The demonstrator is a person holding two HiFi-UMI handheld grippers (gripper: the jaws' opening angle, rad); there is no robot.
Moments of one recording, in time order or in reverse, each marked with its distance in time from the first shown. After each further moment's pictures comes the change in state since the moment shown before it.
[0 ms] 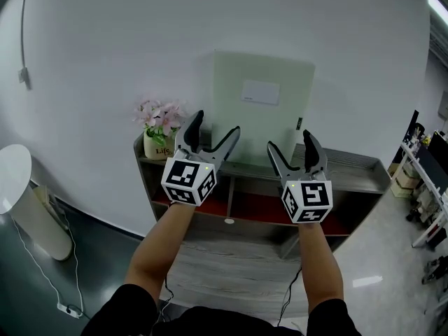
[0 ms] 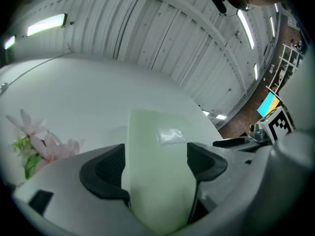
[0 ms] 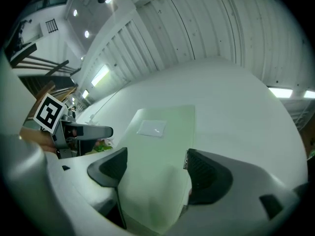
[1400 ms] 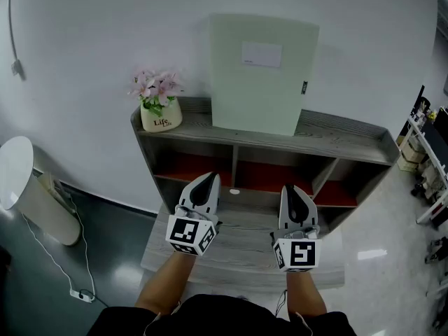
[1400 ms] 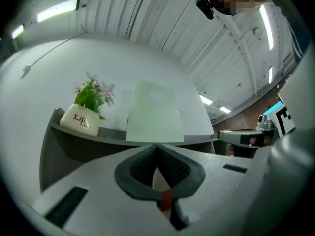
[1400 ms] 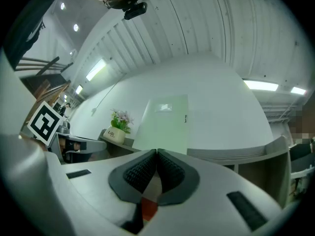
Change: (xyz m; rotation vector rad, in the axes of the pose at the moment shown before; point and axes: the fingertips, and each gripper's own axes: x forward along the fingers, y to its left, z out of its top) left arm -0.157 -0.071 -0.115 -0.151 0.241 0.056; right arm -0.152 0.077 -0.072 0.055 0.113 -0.065
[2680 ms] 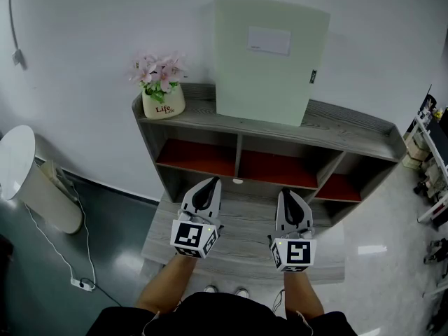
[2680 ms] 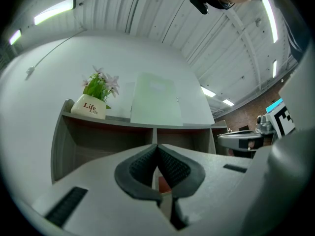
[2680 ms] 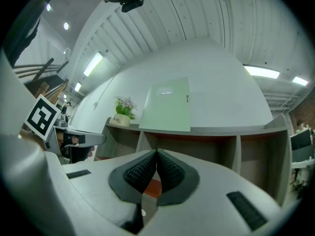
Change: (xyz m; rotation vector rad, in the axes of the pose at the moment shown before) left arm -0.025 -0.005 -0.042 0.009 0.083 0.046; right arm -0.015 0.017 -0.059 0.056 0.129 0.032
